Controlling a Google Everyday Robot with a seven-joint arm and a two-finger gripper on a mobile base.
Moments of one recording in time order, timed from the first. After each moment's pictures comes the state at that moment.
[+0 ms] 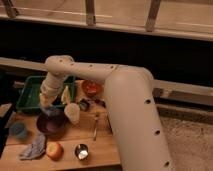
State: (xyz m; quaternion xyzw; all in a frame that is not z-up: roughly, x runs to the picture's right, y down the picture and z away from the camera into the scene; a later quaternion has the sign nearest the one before) arm -0.310 0.071 0.759 -0.49 -0.06 0.41 0.76
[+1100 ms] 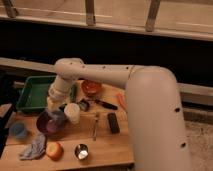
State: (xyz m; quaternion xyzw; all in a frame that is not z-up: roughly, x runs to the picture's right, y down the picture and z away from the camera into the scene) arm -0.267 0.085 0.736 -0.50 -0.05 0.43 0.75
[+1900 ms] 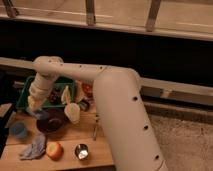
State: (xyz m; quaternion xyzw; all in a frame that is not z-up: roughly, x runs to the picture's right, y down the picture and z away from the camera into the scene) arm -0.348 0.088 0.736 -0.53 -0.07 0.37 0.76
